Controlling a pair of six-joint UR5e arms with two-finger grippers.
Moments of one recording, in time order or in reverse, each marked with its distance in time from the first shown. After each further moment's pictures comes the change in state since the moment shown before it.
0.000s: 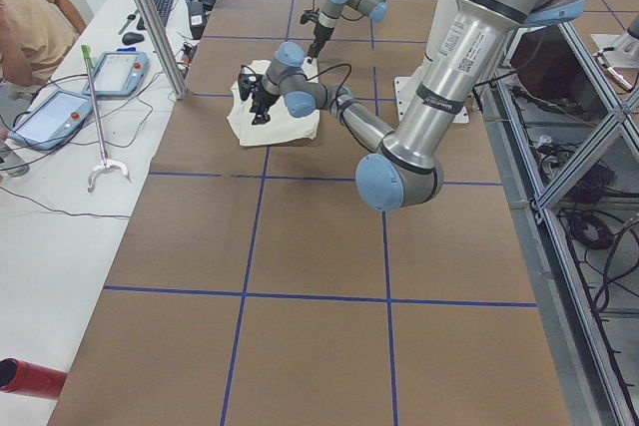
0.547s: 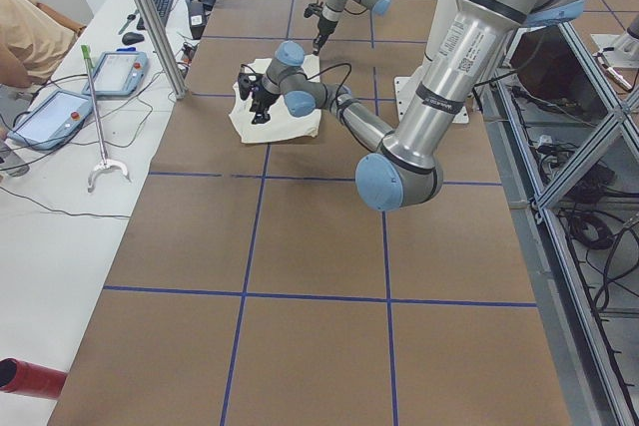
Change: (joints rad) left arm 0.000 -0.001 -0.002 0.000 -0.001 0.001; right arm -0.006 -0.124 0.150 0.001 0.023 0.023
